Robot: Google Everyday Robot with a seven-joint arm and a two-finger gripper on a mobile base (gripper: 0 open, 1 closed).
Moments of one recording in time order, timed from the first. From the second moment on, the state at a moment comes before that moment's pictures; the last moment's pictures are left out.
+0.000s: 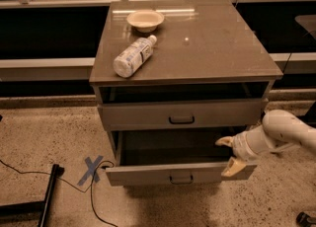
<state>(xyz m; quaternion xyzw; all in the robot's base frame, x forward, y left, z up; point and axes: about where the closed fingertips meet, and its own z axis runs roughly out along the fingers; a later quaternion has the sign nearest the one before) 0.521 -0.251 0.512 -0.70 0.67 0.12 0.23</state>
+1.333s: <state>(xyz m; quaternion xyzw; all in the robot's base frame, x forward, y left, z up) 0.606 -0.258 0.437 -0.64 0.71 0.12 0.25</state>
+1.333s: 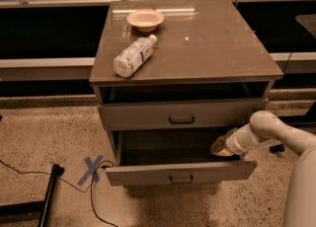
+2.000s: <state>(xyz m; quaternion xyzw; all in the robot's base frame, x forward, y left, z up) 0.582 -0.243 0.406 -0.67 0.69 0.15 0.24</state>
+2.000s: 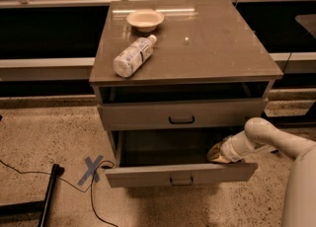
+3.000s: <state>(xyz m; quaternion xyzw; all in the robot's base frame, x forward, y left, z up) 0.525 -0.211 0.444 -0.73 0.62 0.18 0.24</state>
